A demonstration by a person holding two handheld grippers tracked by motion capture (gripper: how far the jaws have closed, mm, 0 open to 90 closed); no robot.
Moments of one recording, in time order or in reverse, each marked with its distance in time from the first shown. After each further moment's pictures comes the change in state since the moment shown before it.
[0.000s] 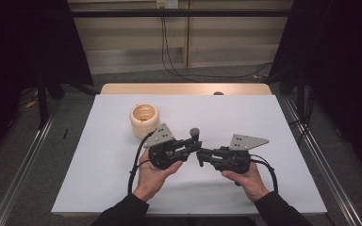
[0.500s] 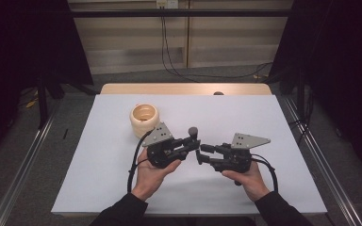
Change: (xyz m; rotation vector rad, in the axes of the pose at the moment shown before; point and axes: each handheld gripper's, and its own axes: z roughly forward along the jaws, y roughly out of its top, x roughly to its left) left arm 0.002 0.002 -0.004 0.007 0.020 0.002; right arm -0.002 0.000 -0.002 -0.022 -0.012 0.025
